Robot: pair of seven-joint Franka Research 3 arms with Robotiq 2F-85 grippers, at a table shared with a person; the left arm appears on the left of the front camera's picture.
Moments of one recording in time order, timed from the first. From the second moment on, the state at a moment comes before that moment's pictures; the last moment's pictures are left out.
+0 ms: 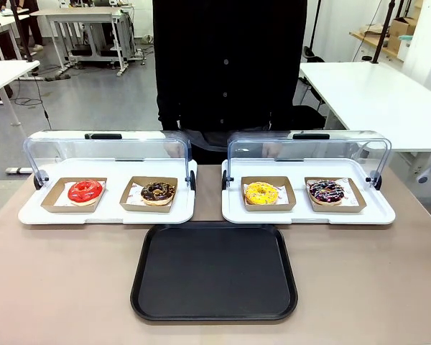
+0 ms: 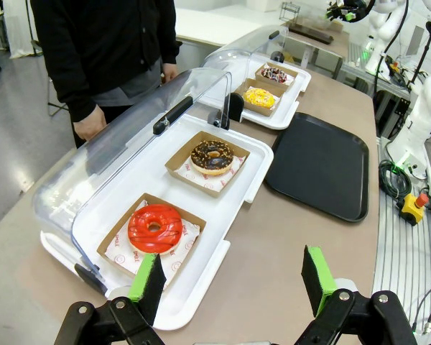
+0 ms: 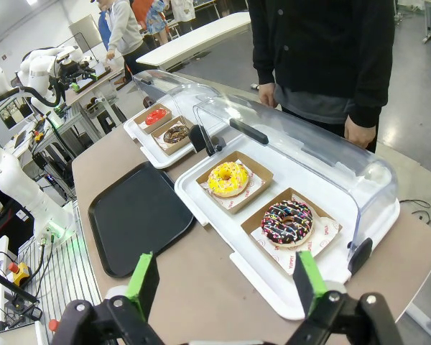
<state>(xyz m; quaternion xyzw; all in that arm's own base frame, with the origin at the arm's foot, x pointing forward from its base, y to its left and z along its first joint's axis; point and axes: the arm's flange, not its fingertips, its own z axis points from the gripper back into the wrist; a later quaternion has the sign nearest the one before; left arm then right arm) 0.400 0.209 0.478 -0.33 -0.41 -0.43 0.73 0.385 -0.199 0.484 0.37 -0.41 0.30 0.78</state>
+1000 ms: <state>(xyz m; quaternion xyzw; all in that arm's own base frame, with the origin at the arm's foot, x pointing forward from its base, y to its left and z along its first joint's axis) 0.400 0.209 0.478 -0.33 -0.41 -0.43 0.73 0.385 -0.199 0.484 0.37 -0.41 0.30 0.78</state>
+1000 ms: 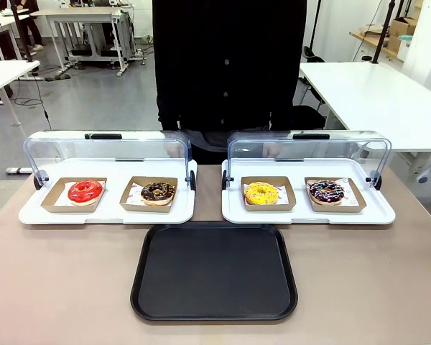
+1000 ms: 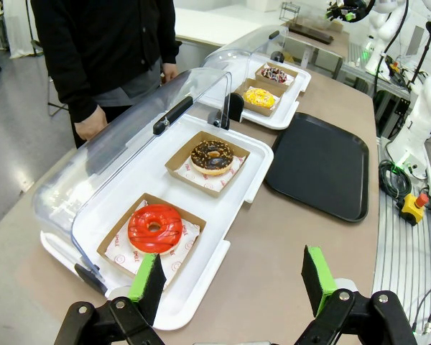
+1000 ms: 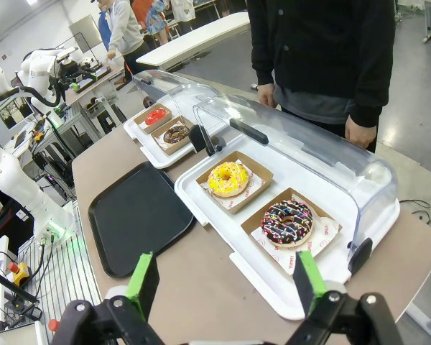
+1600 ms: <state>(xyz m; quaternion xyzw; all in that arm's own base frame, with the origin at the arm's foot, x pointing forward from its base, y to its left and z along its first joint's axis) 0.400 0.209 0.478 -0.33 -0.41 -0.43 0.73 0.385 -0.199 0.484 0.37 -0.41 0.30 0.78</state>
